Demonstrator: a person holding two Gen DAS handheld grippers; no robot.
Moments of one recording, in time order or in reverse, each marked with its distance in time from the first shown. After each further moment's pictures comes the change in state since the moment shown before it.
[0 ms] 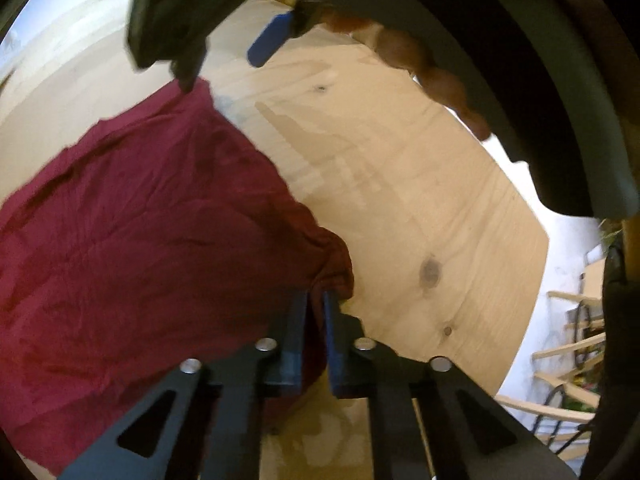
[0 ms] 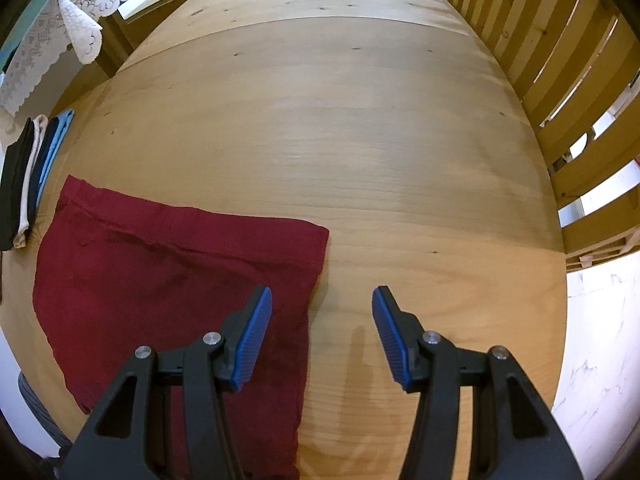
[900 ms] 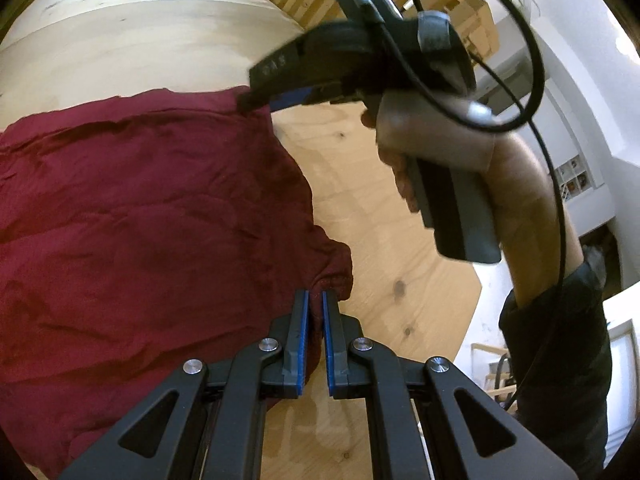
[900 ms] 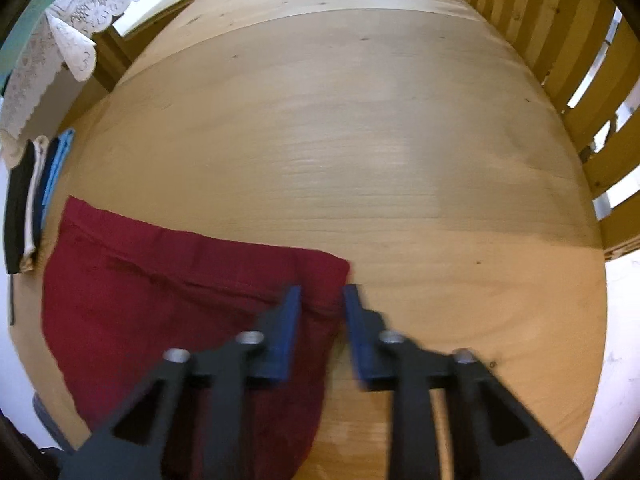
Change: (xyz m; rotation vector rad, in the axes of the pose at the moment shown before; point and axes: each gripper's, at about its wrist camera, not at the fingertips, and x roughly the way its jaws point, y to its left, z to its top) left arm -0.022 0.045 0.002 -0.199 -0.119 -0.250; right arm 0.046 0.020 0.020 0.078 -0.025 0.071
